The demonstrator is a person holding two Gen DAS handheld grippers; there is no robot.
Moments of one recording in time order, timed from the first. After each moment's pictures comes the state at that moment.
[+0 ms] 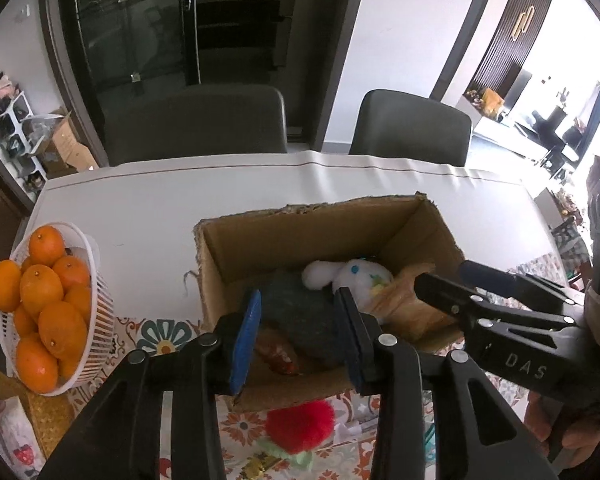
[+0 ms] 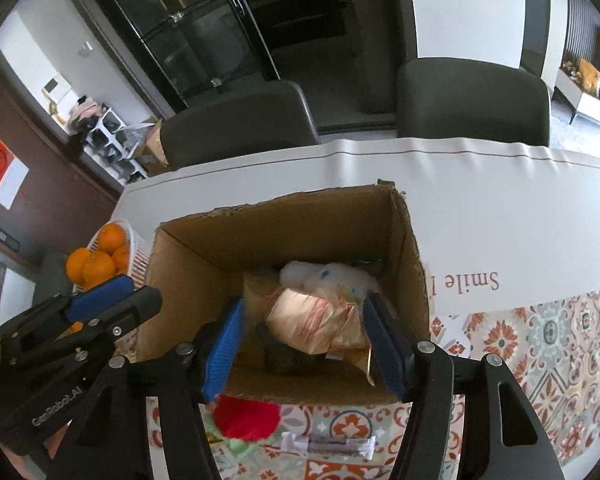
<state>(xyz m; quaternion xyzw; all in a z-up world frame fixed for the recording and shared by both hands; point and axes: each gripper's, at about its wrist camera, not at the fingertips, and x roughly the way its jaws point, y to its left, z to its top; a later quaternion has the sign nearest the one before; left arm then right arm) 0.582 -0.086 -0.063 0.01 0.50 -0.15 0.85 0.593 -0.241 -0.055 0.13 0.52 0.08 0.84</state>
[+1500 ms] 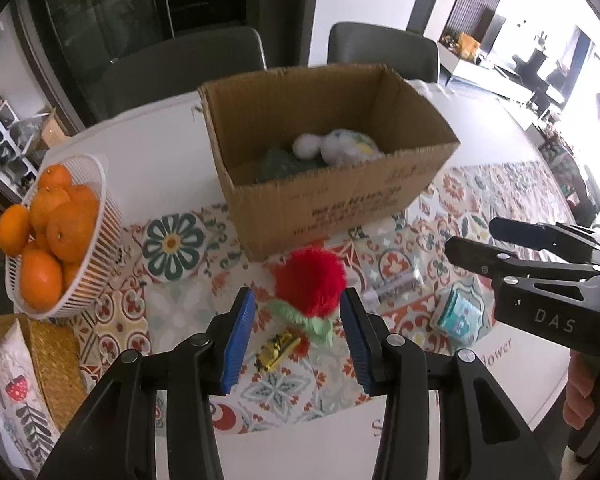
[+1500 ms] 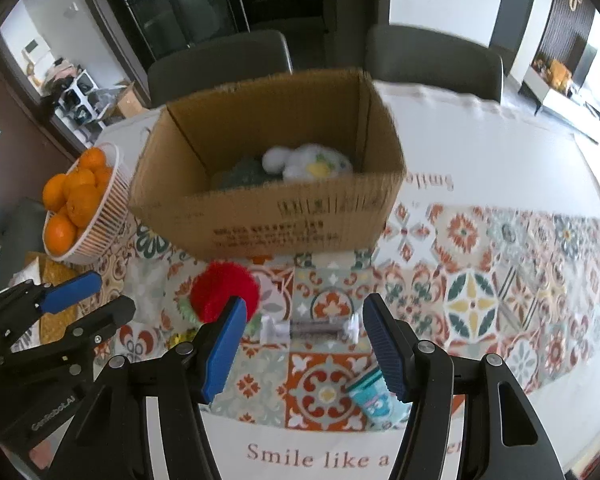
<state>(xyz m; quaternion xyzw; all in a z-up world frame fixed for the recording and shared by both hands) 0.462 -0.052 -0.096 0.08 0.55 -0.19 0.81 0.470 -0.212 -0.058 0.07 0.56 0.01 0.83</state>
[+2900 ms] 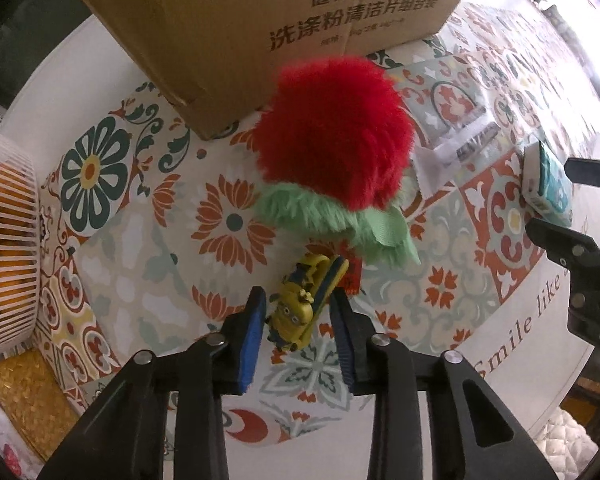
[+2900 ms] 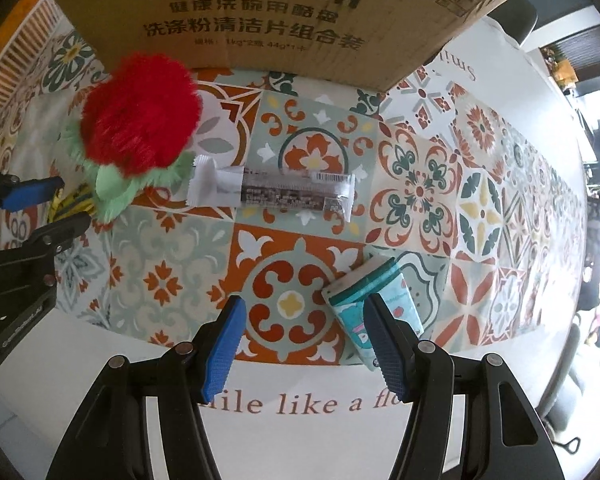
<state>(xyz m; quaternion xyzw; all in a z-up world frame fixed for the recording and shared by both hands) 0.473 -0.061 -0.245 0.21 0.66 -0.24 0.68 0.440 -0.172 -0.181 -0.08 0.72 -0.04 0.68</state>
